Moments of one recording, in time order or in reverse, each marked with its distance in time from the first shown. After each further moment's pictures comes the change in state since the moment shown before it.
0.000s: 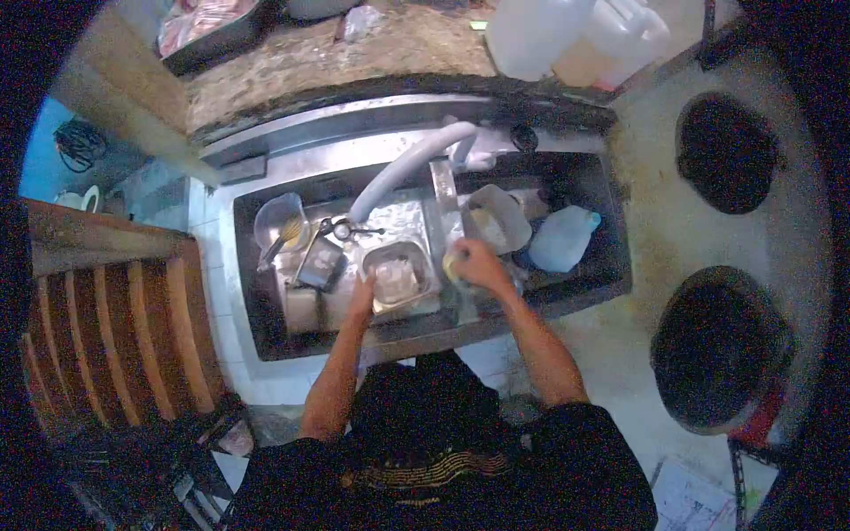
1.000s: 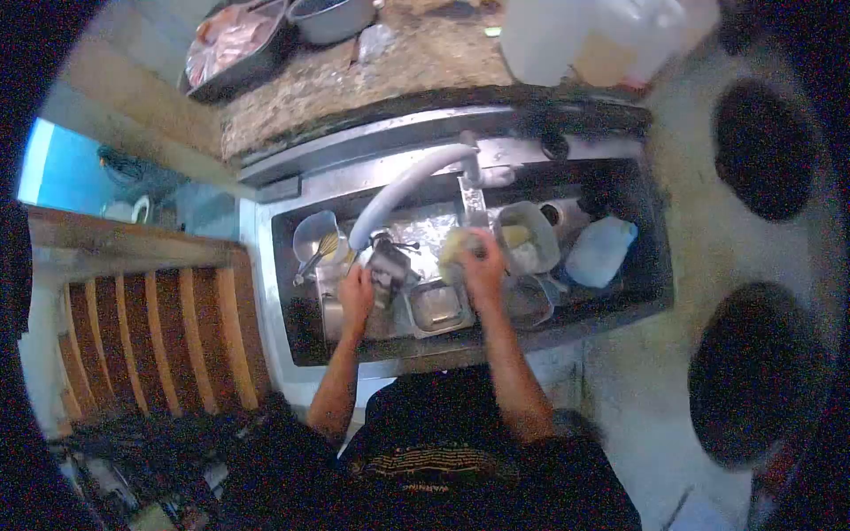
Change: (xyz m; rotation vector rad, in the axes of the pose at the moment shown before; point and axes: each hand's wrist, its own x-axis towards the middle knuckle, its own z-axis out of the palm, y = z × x) left_hand -0.012 0.086 -0.028 1.007 0.532 0.687; right_hand 0.011 -0.065 0.028 0.695 0.466 0.006
